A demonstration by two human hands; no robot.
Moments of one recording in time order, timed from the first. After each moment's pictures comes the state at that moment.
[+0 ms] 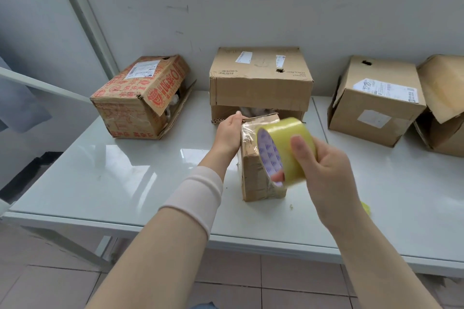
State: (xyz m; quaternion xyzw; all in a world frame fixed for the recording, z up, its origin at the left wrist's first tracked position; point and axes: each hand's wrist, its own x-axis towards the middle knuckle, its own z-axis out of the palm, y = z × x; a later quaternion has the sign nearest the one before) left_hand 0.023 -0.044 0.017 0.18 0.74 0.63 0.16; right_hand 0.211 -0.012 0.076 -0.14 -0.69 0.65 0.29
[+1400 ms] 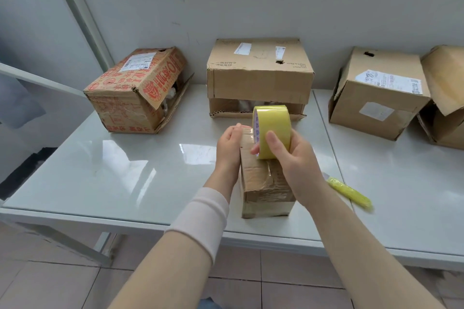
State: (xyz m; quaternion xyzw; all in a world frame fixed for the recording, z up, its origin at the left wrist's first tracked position) left_hand 0.054 -0.054 -0.013 0.09 0.63 0.74 0.21; right_hand 0.169 0.003 0.034 -0.14 -0.69 0.66 0.24
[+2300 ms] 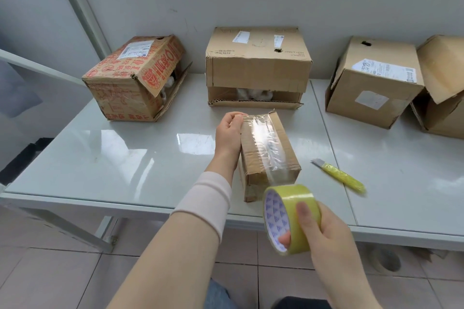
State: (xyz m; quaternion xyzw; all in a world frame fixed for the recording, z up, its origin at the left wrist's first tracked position) left_hand 0.055 -0.052 -0.016 0.09 0.65 0.74 0.17; right_hand 0.280 -0.053 0.014 -0.29 -0.67 0.65 0.21
